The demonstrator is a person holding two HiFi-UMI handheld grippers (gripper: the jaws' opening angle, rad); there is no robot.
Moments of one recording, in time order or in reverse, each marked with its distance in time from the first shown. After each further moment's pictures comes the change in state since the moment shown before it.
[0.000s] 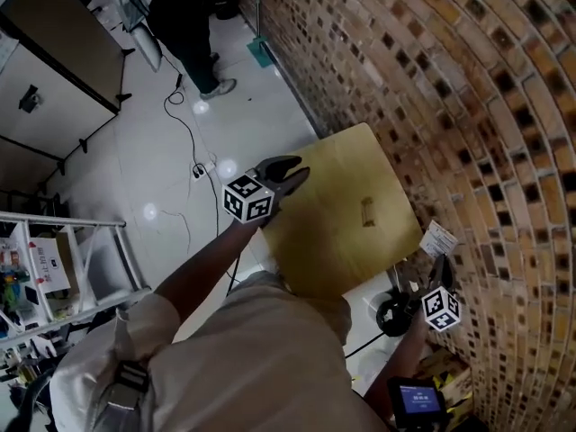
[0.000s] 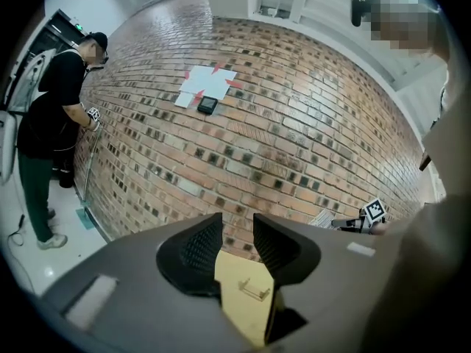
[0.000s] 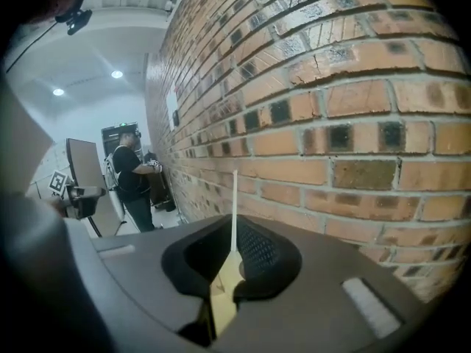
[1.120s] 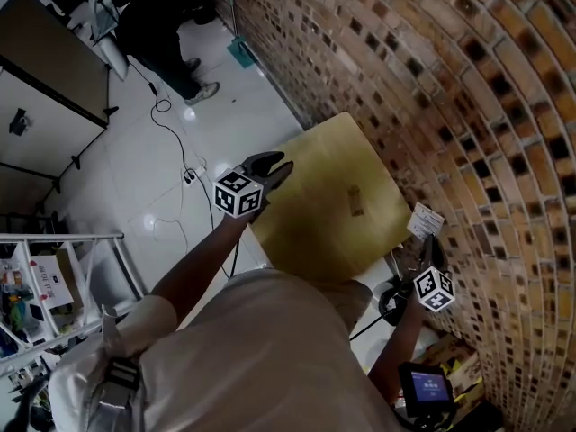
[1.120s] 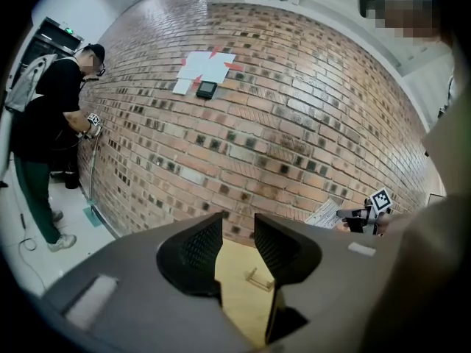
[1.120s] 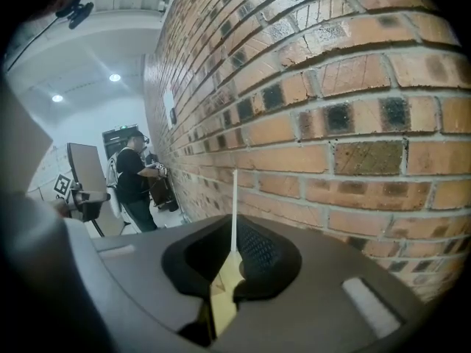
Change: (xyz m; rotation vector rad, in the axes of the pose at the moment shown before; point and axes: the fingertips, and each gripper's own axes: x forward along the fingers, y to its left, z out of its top) left arm 0.028 0.003 -0.026 0.027 0.097 0.046; right arm 0.015 -0.013 -0.015 0.031 0.020 0.024
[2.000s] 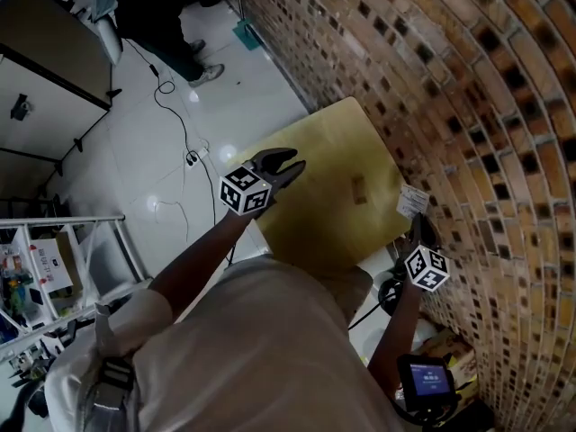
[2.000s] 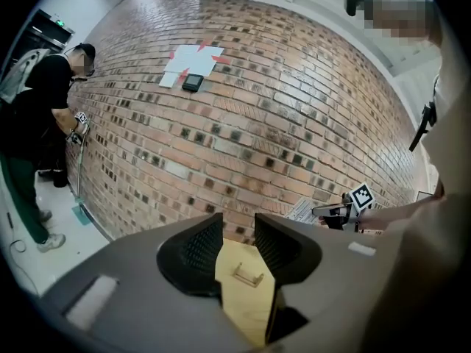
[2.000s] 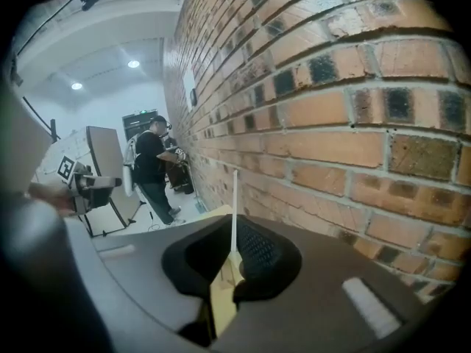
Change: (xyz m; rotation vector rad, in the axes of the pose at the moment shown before) left arm 0.009 -0.040 -0.017 0.015 0.025 -0.075; right arm 0.043 0.043 -0.017 -0.117 0.110 0.121
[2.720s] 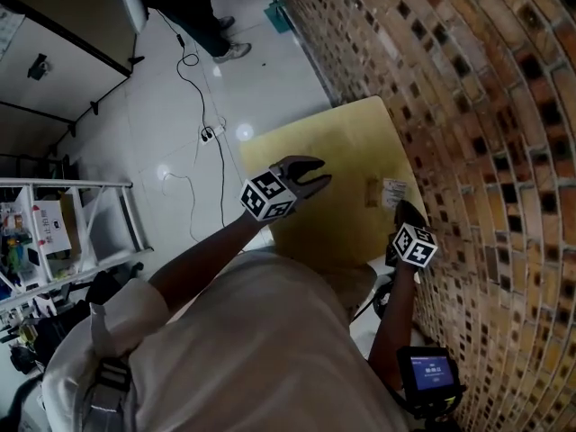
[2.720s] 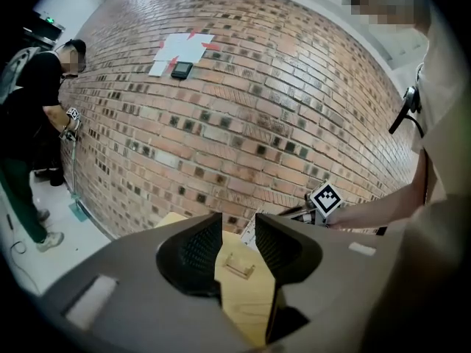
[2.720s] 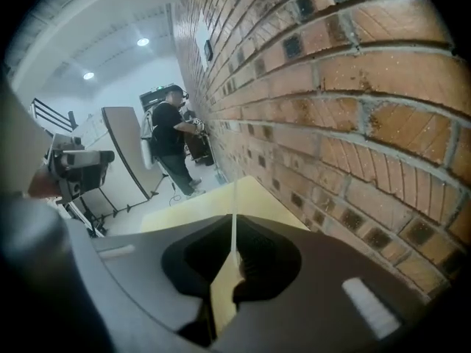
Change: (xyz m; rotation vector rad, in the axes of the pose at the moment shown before) left arm 0.019 -0.034 -0.026 0.017 0.069 -0.024; right arm 0.104 0.047 -0.054 -0.066 0.245 0.168
